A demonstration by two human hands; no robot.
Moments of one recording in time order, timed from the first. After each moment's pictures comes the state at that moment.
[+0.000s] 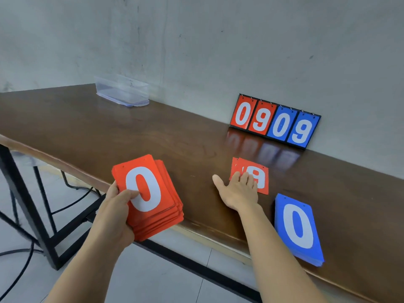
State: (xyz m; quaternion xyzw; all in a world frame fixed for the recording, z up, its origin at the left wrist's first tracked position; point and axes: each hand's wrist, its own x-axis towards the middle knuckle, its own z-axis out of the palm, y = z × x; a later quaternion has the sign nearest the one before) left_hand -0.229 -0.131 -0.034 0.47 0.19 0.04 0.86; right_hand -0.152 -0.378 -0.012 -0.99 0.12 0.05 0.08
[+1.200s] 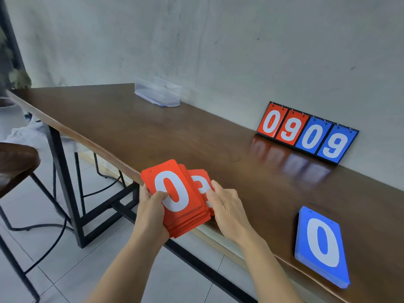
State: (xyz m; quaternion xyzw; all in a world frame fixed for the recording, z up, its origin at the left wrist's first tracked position) left_hand -0.256 -0.161 -0.027 0.41 0.23 0.09 0.88; right_hand -0.230 -0.320 -0.001 -0.92 -0.14 0.04 0.38
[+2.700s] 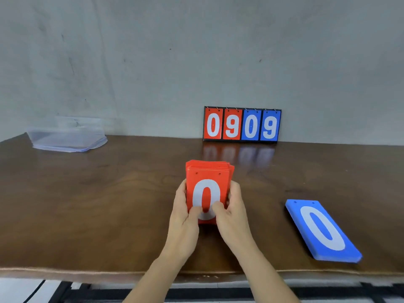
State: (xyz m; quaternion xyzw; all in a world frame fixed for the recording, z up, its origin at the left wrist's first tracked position) left_hand -0.142 -0.180 -0.001 0.70 -0.20 0.02 0.69; right_hand -0.169 -0.289 0.004 -0.77 0.09 -0.26 0.58
